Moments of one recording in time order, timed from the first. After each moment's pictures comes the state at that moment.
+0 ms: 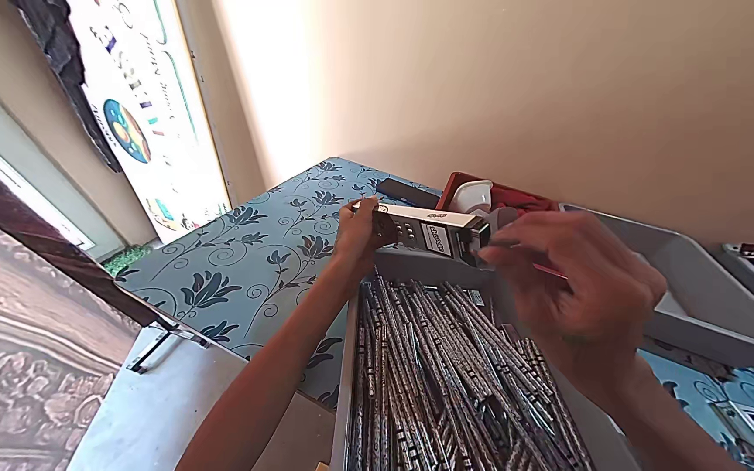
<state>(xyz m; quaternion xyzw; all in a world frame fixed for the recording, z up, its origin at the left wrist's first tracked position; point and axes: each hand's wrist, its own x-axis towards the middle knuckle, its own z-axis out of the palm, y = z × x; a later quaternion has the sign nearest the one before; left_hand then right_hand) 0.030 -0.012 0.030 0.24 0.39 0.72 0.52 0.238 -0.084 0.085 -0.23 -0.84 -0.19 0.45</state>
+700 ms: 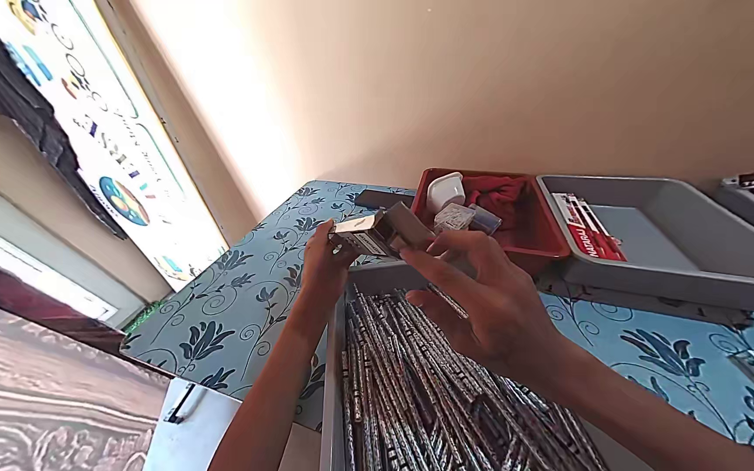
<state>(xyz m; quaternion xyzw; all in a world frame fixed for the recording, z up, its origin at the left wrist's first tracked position) 0.024 -0.012 0.026 0.24 0.38 0.74 0.50 0.235 -0.076 0.056 -0.23 -0.86 -0.15 0.44</state>
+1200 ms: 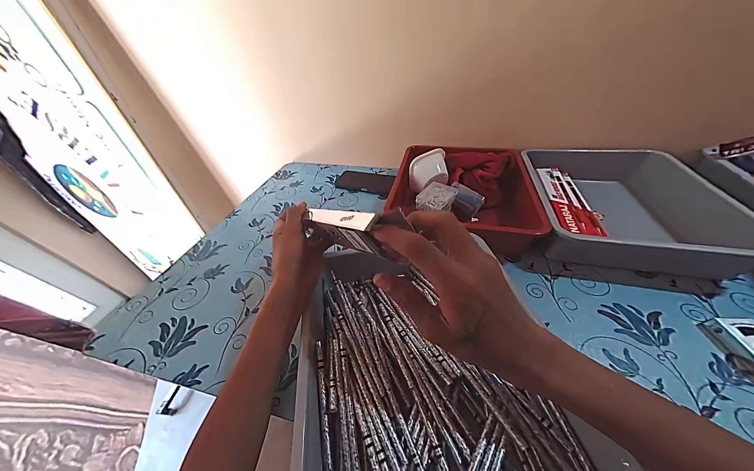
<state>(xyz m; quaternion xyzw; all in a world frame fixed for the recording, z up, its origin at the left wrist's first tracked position) 0.021 -0.017 0.015 0.33 0.41 0.71 0.45 0.233 -0.082 0.053 -0.27 -0.86 -0.06 0.44</state>
